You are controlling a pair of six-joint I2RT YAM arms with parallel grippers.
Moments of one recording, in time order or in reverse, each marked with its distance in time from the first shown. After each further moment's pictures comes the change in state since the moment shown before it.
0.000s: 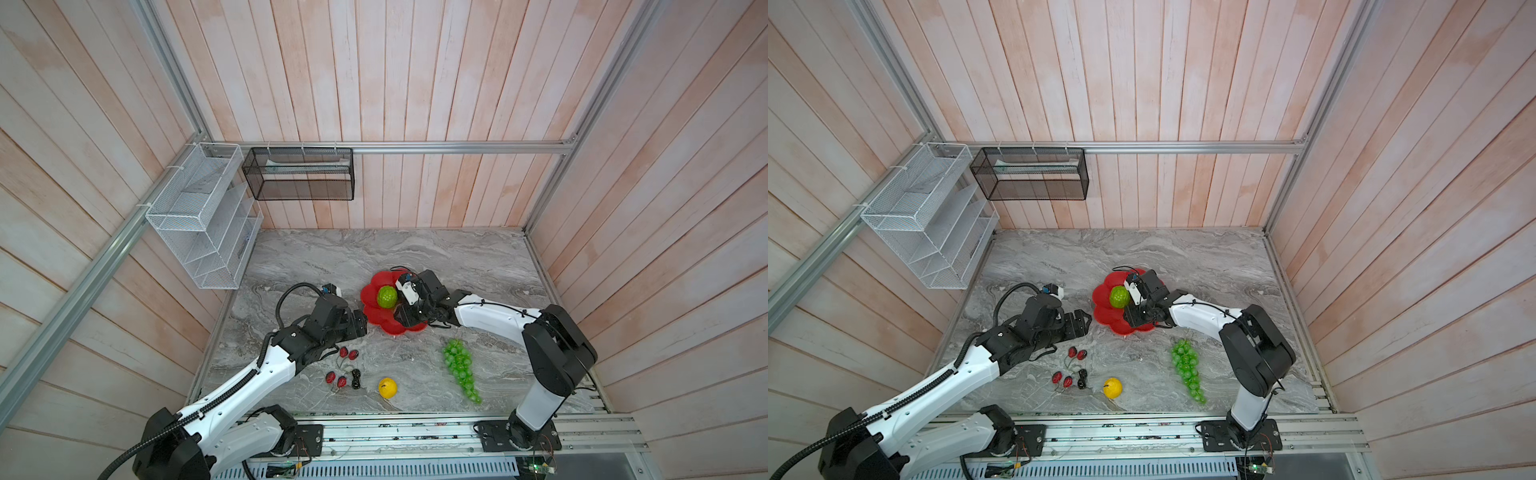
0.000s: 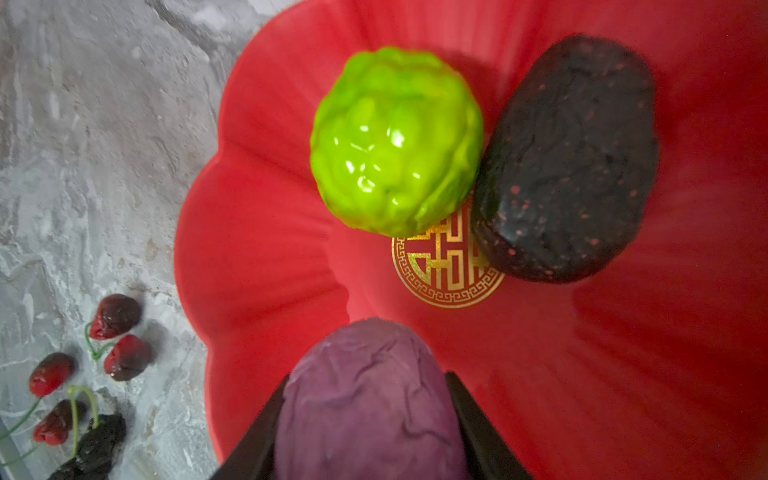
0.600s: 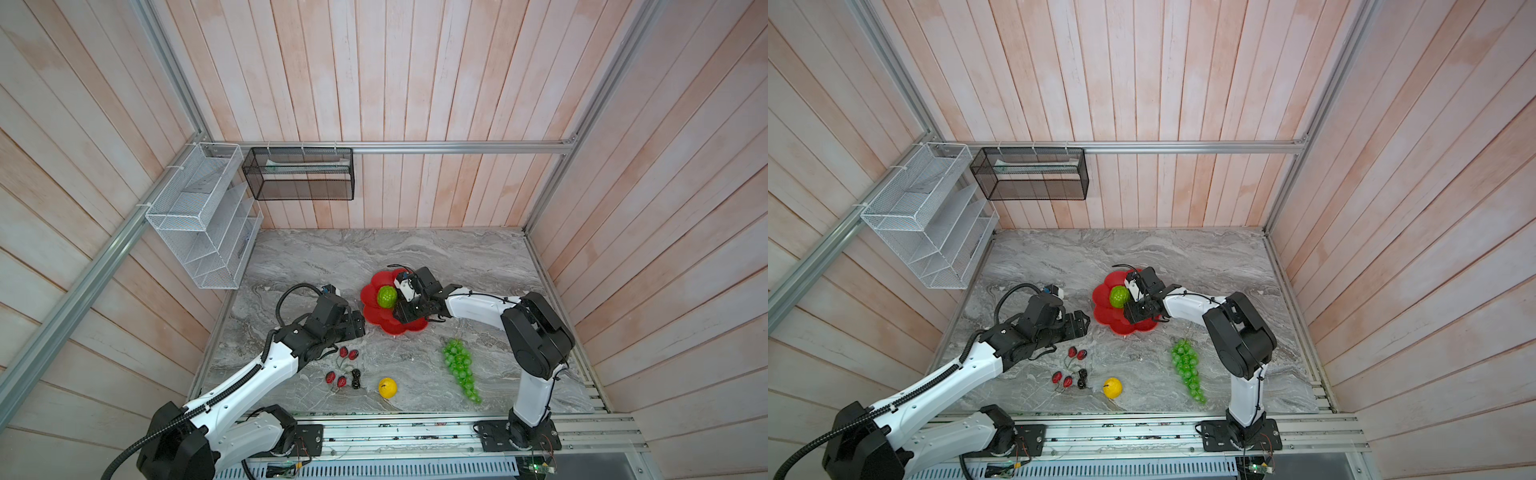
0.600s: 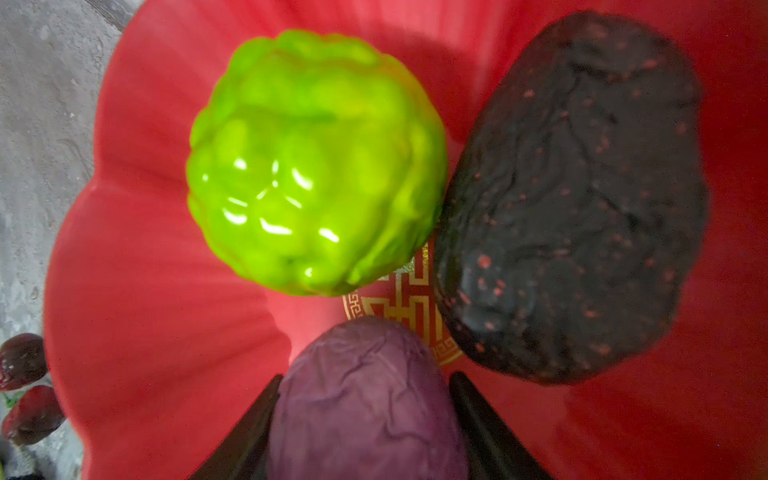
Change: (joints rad) left arm 0.026 0.035 0.001 -0.012 -0.001 0.022; right arm -0.037 0.133 0.080 0.000 -0.004 -0.036
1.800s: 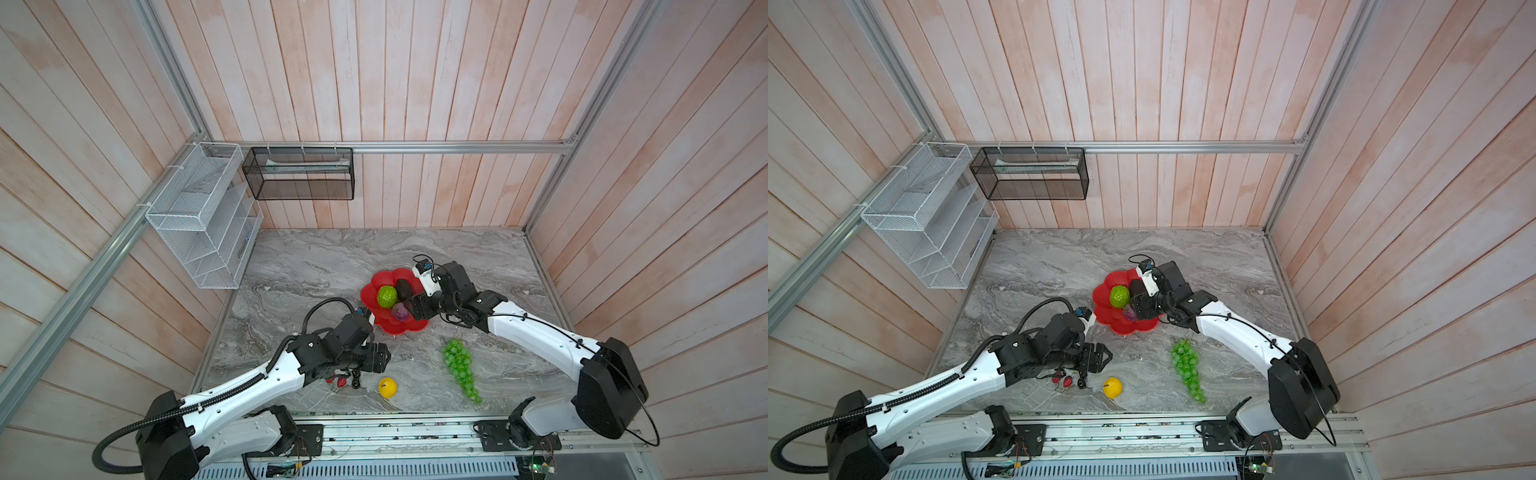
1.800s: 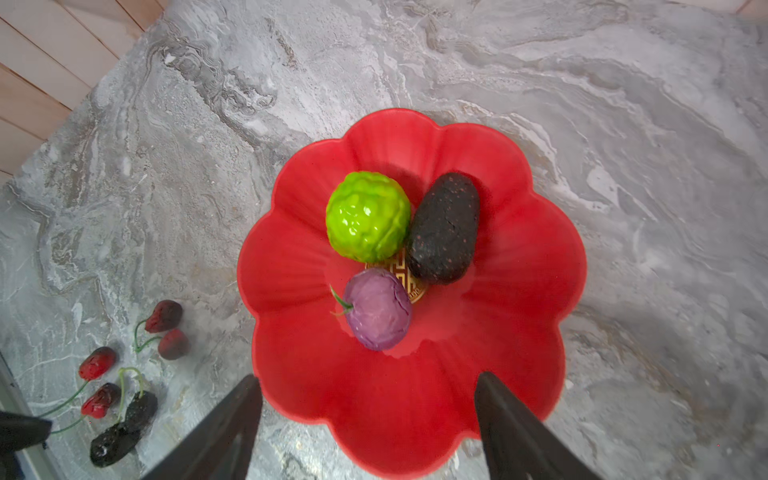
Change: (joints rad) left arm -0.361 -0.005 0.036 -0.139 0.113 0.025; right arm 0.002 -0.491 -0.193 -0.030 0.101 -0.025
